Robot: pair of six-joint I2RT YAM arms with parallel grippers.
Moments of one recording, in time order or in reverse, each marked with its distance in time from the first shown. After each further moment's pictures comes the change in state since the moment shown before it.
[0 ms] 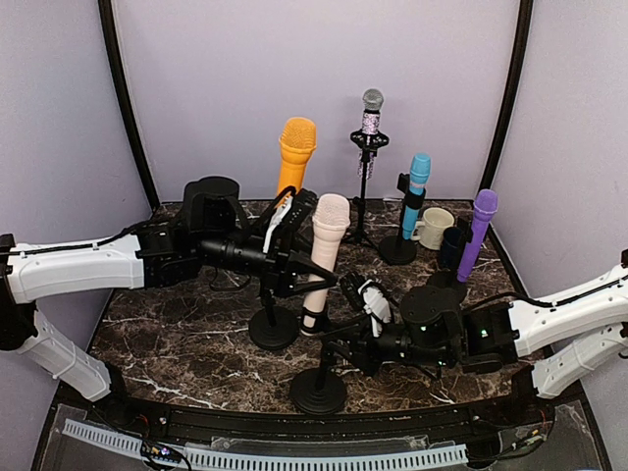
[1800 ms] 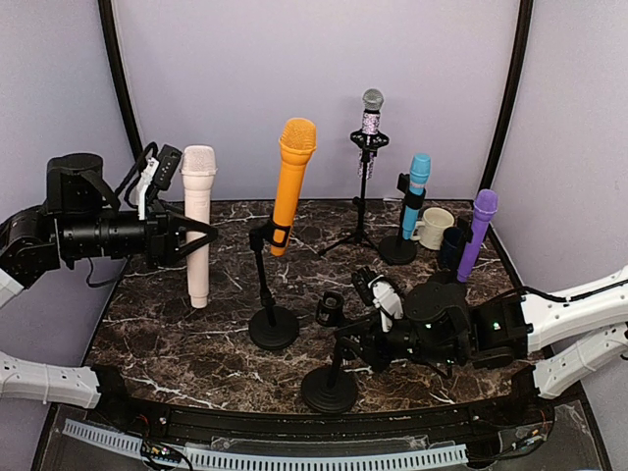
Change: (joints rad) left arm 0.073 -0.515 0.102 -0.683 -0.497 -0.098; right arm 0.005 -0.068 0.039 -0.174 0.095 0.059
